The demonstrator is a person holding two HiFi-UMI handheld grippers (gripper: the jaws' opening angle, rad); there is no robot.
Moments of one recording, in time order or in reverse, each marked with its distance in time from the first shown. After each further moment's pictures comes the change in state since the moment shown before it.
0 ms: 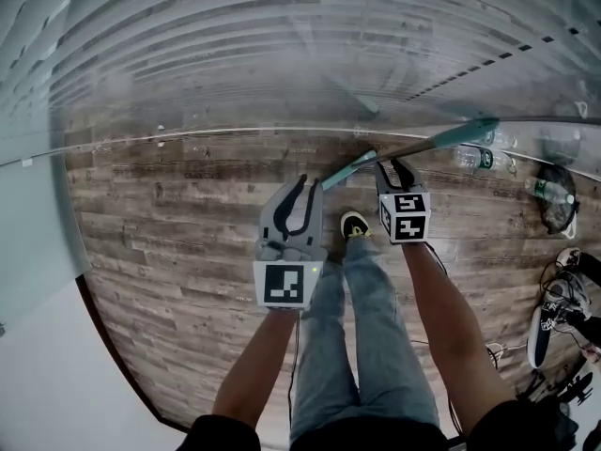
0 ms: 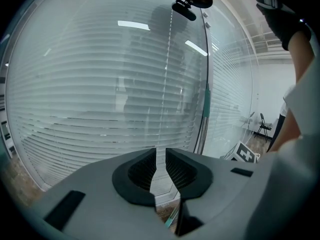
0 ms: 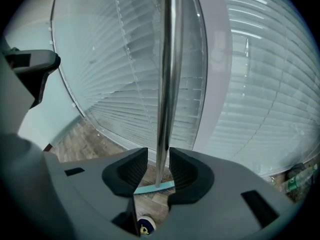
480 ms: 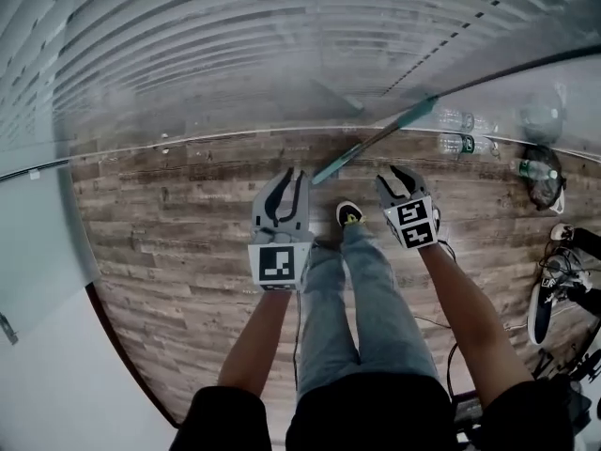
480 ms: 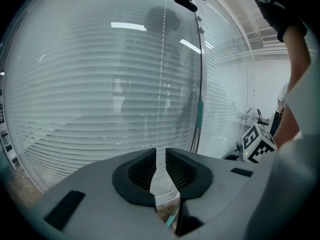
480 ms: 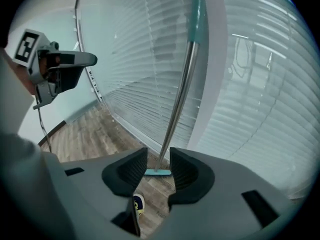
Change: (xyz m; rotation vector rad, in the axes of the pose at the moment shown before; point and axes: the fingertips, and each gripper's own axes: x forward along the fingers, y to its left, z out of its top) left arm -0.041 -0.014 0.045 0.063 0.039 -0.025; right arm -0.120 0.012 0.014 -0.222 0.071 0.097
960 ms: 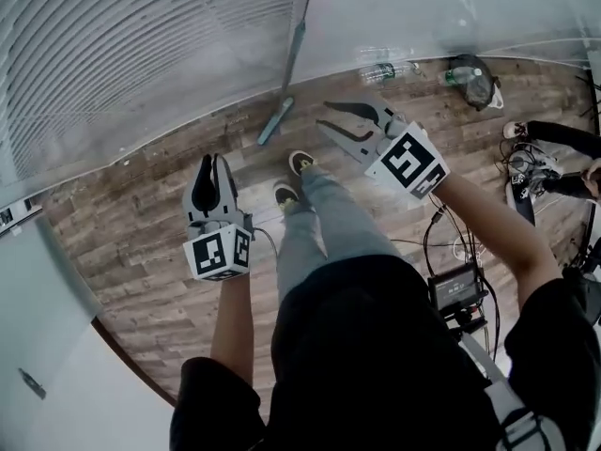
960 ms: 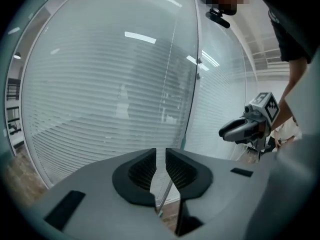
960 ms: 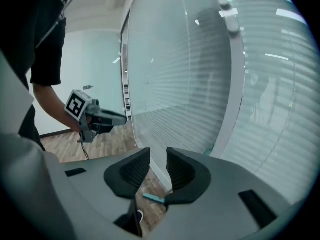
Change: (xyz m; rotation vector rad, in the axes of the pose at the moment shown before) left arm -0.151 -0.023 0.096 -0.112 -0.118 -0.006; right arm -0.273 0.072 0.167 -0.299 -0.321 0.186
